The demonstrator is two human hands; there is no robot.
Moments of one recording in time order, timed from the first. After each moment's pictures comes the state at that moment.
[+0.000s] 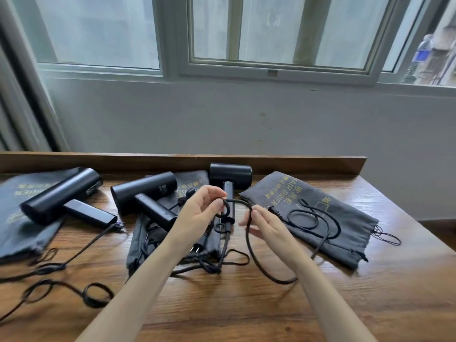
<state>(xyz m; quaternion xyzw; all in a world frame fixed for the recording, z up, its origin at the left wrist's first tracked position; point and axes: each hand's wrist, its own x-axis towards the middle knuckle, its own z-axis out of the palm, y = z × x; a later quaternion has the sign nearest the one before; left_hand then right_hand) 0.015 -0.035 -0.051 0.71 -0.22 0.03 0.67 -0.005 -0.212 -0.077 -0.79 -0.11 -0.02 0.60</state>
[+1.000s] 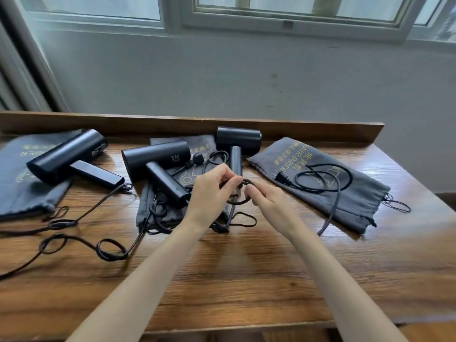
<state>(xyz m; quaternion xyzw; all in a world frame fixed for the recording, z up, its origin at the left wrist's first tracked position) 0.001 -0.045 -0.069 0.81 -0.18 0.15 0.54 -0.016 -0.196 -0.083 -0.87 -0.13 -0.08 0.47</state>
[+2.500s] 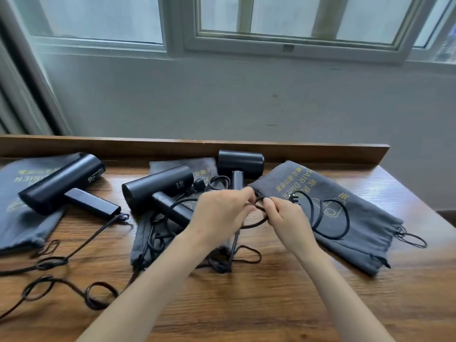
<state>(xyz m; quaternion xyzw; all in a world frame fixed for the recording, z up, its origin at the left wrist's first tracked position) 0.029 -0.050 -0.045 0.90 -0.31 0.25 0.17 0.016 -0.212 -0.075 -0.93 -0.01 -0.15 0.34</state>
